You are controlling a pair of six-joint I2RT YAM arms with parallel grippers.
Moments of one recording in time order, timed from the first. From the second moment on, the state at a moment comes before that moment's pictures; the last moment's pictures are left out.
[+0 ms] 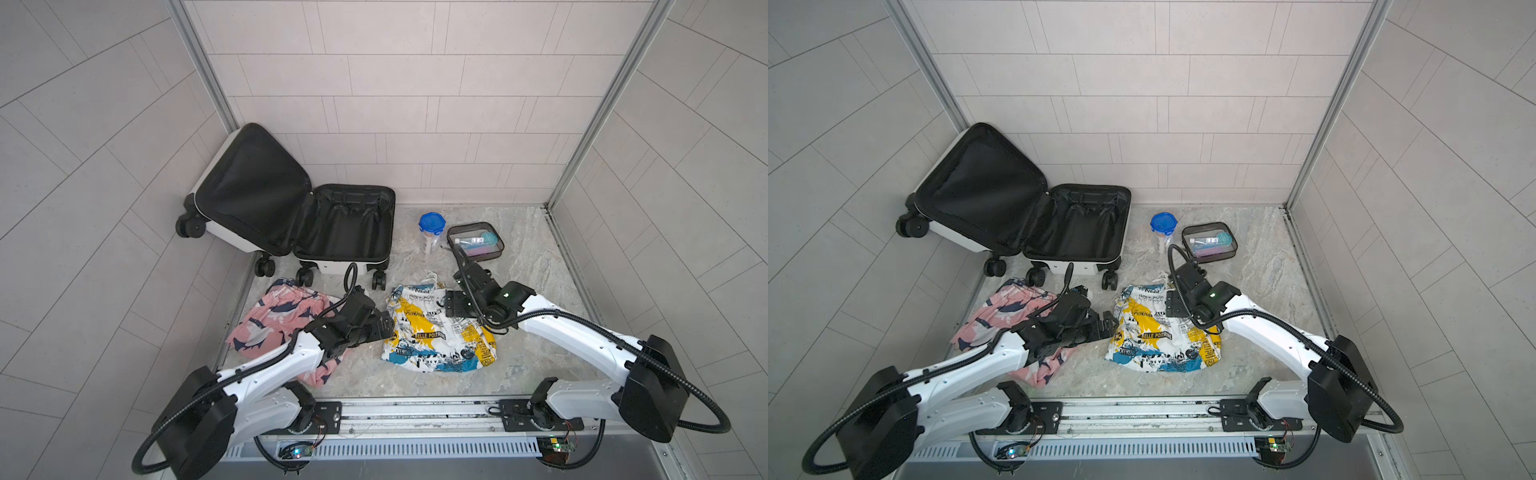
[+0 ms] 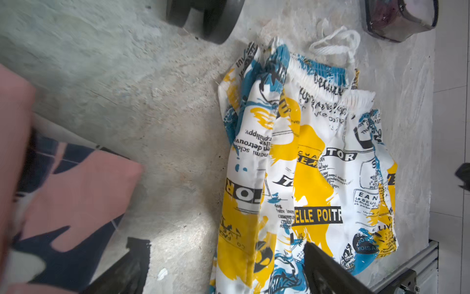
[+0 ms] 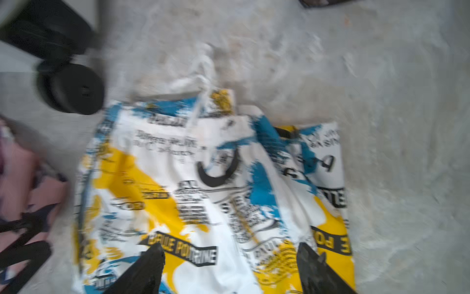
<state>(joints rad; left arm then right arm) -0.71 1.12 0.49 -0.27 0.04 -0.86 0.62 1.28 0.87 -0.70 0.12 0.68</state>
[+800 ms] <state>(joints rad) -0.77 1.41 0.49 0.11 0.08 -0.88 0.43 1.31 0.60 -0.48 -0.10 0.66</state>
